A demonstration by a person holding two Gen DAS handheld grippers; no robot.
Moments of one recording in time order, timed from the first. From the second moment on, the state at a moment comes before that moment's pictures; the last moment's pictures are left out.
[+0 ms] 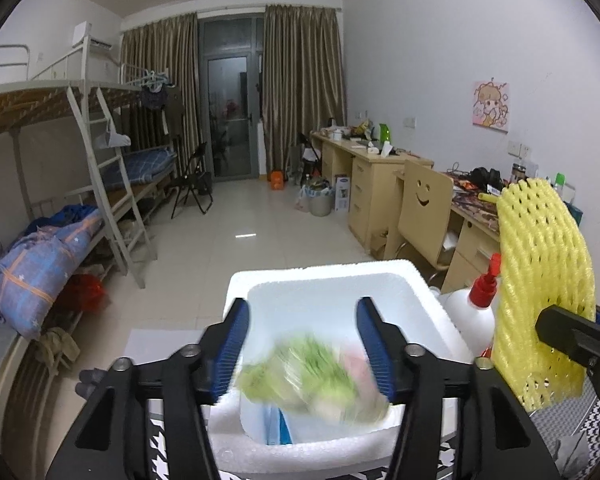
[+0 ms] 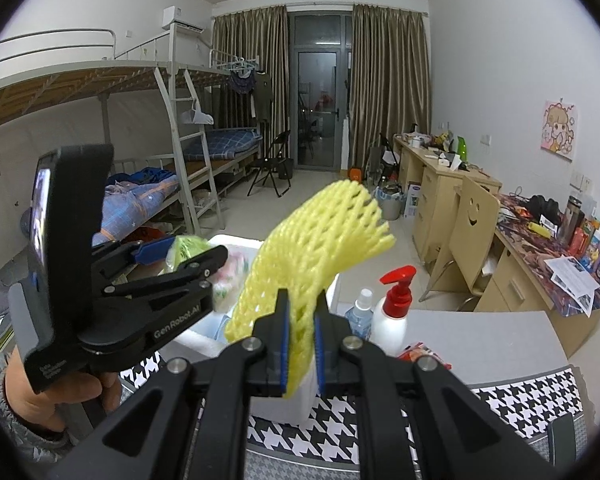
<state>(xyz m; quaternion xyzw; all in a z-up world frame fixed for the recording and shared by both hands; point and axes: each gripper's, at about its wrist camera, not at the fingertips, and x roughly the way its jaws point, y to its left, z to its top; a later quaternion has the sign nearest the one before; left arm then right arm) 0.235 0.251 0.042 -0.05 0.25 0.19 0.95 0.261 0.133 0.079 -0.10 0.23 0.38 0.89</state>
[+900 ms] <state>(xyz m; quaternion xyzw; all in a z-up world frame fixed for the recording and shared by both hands) 0.188 0.273 0.050 -0.06 0.21 0.24 0.95 0.267 0.159 0.075 -0.11 0.24 0.39 0.88</state>
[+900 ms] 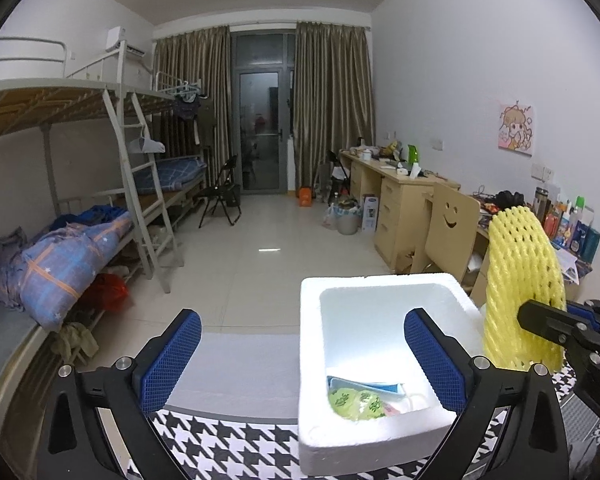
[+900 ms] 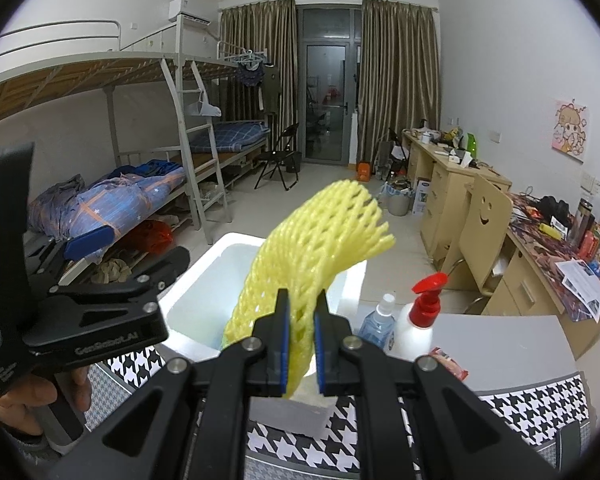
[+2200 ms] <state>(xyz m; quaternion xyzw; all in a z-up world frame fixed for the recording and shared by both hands) 0.159 0.291 0.041 -0.07 0.21 0.25 0.94 0.283 0.199 0.054 -0.12 0.31 0.40 0.85</state>
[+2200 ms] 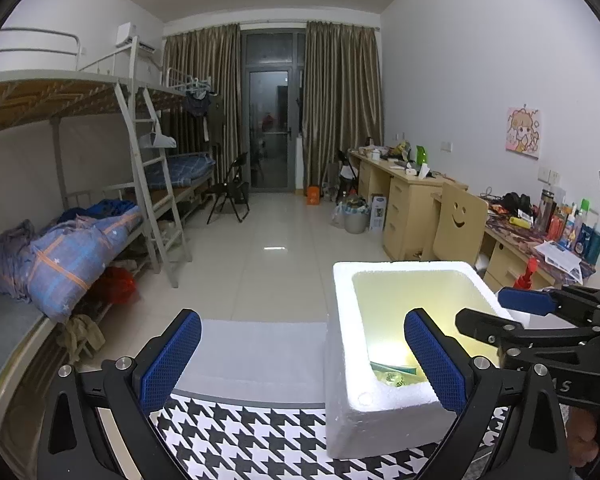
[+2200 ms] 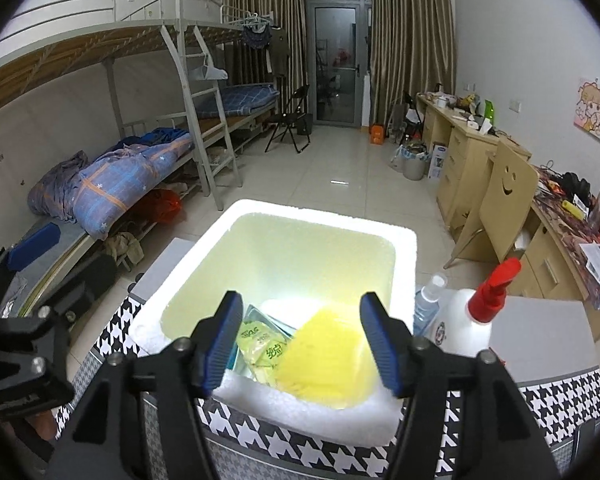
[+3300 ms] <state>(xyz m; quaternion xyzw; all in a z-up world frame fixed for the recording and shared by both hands) 0.120 0.241 0.070 -0.05 0.17 0.23 0.96 0.236 0.125 0.099 -0.08 0.23 0.38 0.89</state>
